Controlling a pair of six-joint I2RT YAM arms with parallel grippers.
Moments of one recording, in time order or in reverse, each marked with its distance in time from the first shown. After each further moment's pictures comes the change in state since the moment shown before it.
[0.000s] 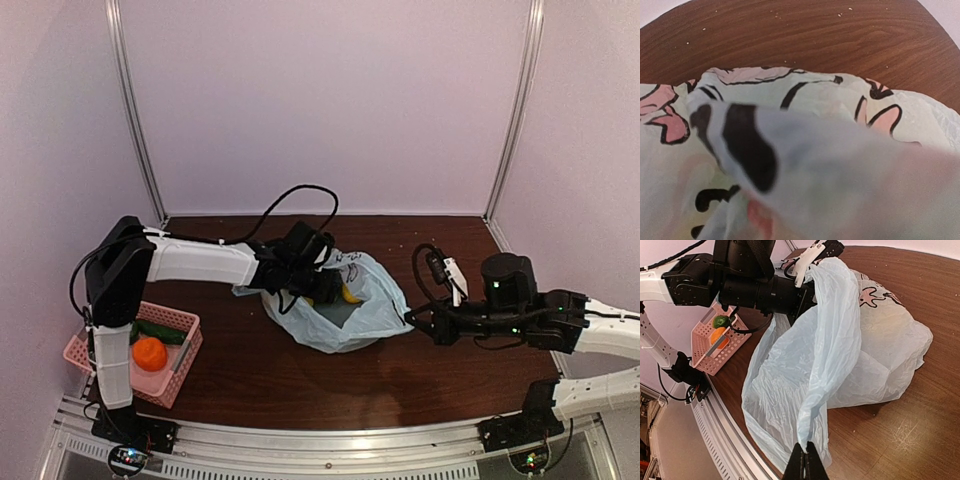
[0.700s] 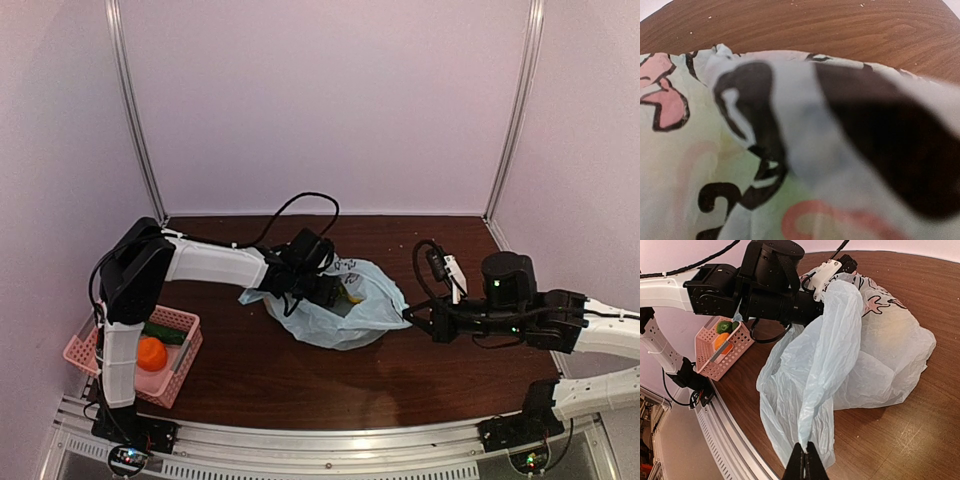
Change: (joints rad) left arm 0.019 0.096 0.036 0.020 -0.038 0.011; right arm 0.000 0.006 0.000 0.037 -0.001 0.014
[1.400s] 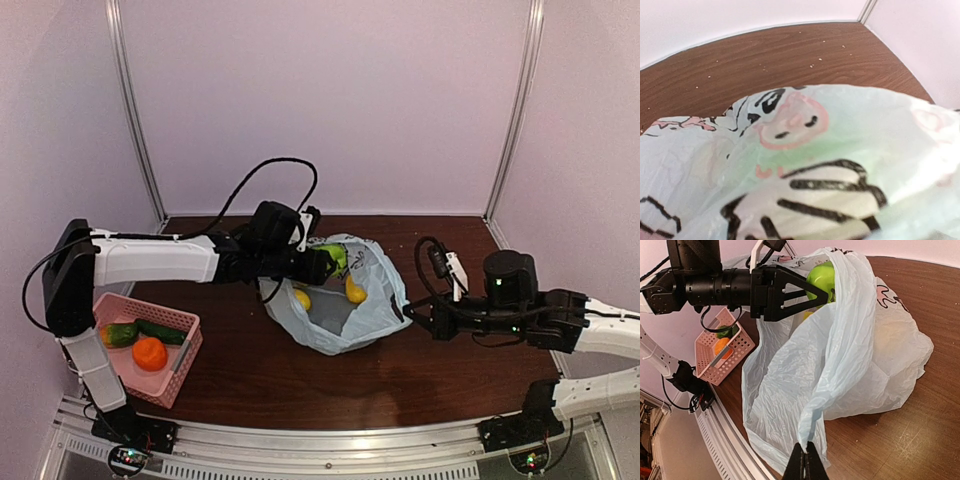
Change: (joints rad) left arm 0.000 -0.319 -0.177 0.103 0.093 0.014; right arm 0.002 -0.002 0.001 0.014 0.018 0.000
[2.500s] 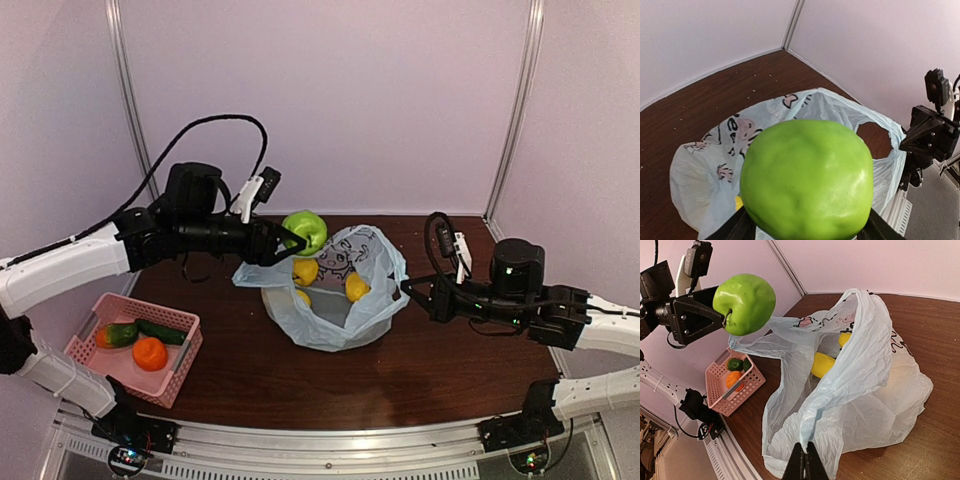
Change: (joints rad) left arm 0.060 -0.436 -0.094 -0.150 0.395 0.141; right arm 0.000 0.007 0.035 0.135 0.061 -0.001
